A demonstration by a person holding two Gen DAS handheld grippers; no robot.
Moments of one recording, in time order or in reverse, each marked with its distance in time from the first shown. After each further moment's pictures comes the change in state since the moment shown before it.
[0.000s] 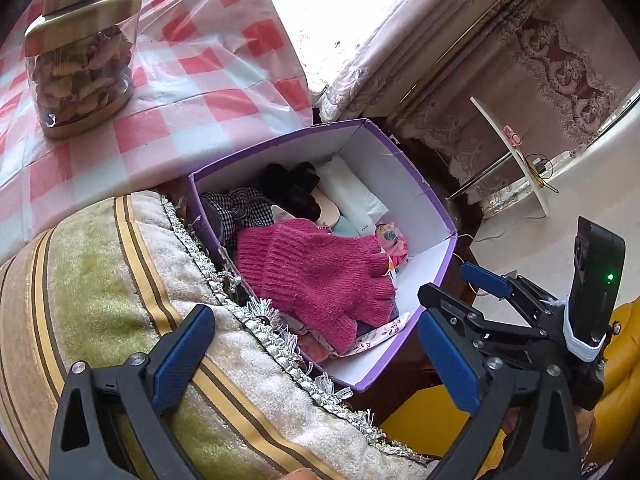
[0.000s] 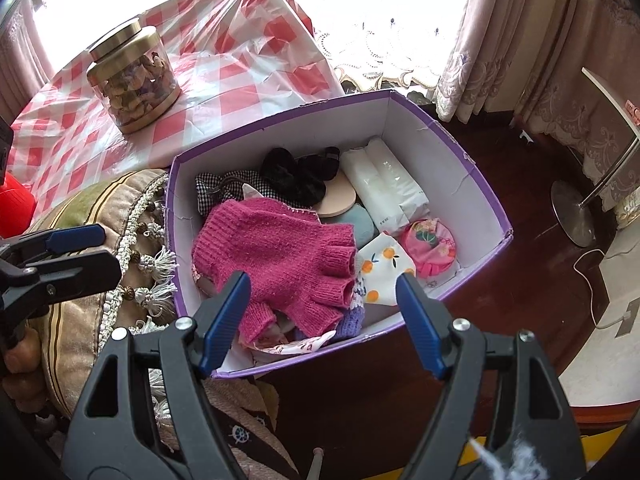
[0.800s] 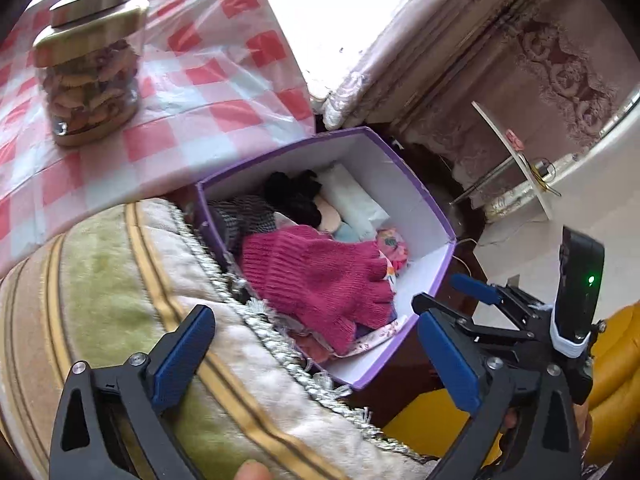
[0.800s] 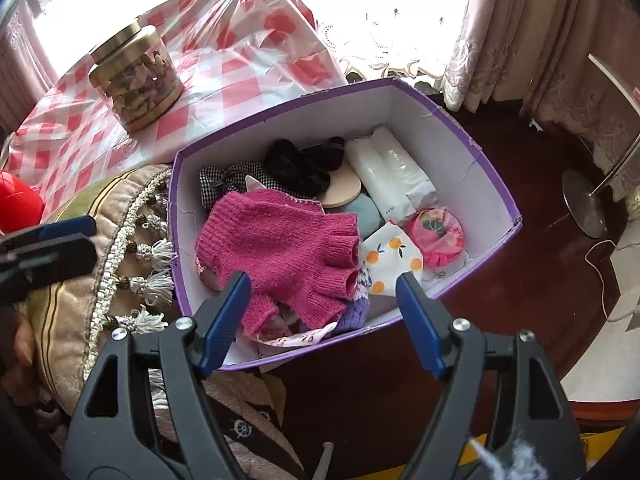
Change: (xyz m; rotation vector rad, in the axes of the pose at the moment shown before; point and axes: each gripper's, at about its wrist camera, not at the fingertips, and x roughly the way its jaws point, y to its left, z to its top) left arm -0.008 -0.004 -0.001 0.007 -0.017 0.025; right arm 0.000 -0.010 -0.006 0.020 0.026 0.049
